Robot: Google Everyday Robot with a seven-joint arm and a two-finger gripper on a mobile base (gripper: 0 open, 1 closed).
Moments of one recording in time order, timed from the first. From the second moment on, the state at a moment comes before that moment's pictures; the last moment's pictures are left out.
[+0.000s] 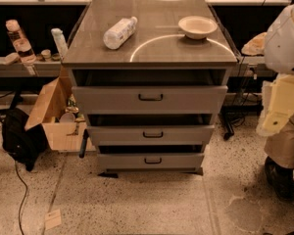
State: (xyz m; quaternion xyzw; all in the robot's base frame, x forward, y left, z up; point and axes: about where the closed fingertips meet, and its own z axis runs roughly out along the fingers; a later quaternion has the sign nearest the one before) arm 0.441 -0.209 0.955 -0.65 0.75 -0.03 0.15
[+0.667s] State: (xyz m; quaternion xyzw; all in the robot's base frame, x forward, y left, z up) arm 0.444 -0.194 0.918 -0.71 0.69 -0.01 0.12
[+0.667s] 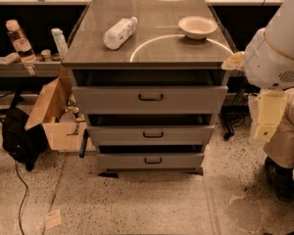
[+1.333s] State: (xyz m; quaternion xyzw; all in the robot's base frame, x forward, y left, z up) arm 0.448 -0.181 0.888 -0.73 0.68 0.01 0.11
